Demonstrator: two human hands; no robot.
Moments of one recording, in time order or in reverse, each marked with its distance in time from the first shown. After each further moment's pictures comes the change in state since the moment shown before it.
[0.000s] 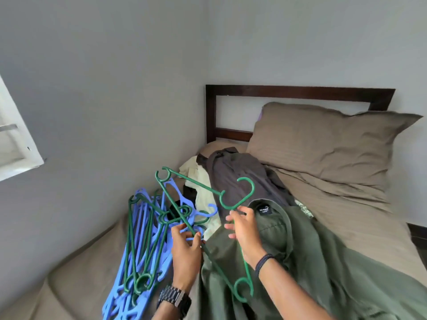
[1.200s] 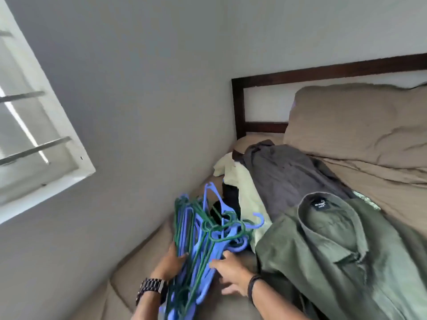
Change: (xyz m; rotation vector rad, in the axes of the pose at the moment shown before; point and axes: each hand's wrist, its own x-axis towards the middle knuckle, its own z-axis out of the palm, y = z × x) left_hand 0.115 -0.082 -0.155 0.671 -0.368 -0.186; right_hand -0.044 0.071 0.130 -0.337 -0.514 0.434
